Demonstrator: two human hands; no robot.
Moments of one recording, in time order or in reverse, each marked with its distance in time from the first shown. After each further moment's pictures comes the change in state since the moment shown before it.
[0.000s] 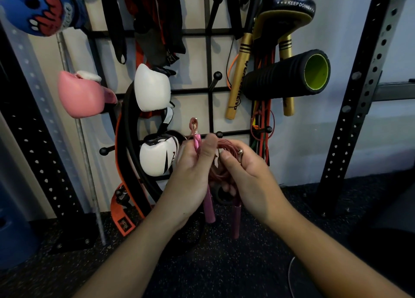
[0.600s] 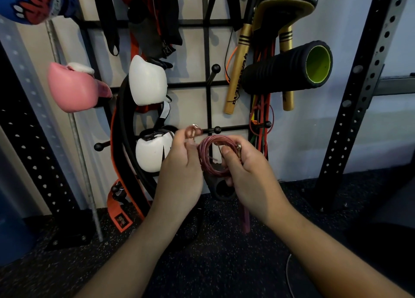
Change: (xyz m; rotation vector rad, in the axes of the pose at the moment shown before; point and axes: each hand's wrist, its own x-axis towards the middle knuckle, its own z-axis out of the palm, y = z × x) left_hand 0.005 -0.007 -0.001 0.274 0.198 0.081; right_hand 0.007 0.015 -0.001 -0.247 0.089 0.002
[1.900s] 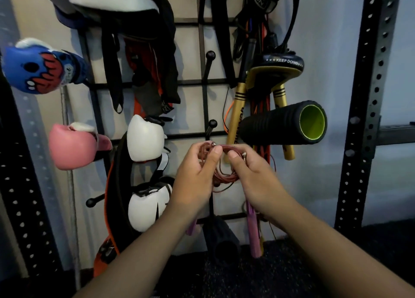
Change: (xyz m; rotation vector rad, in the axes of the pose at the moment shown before) left_hand 0.119 0.027 0.052 -0.165 -0.047 0.139; right_hand 0.121 -0.006 -0.058 -0.004 0.011 -0.110
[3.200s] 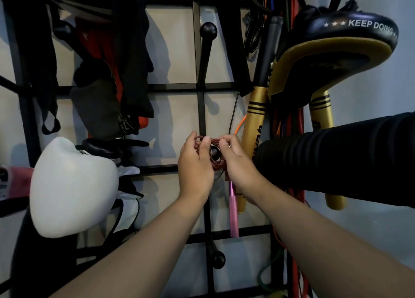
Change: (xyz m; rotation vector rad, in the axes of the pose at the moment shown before) left_hand 0.284 -0.177 0.097 0.037 0.286 0.031; right_hand 0.314 0.186 0.036 0.173 0.010 0.013
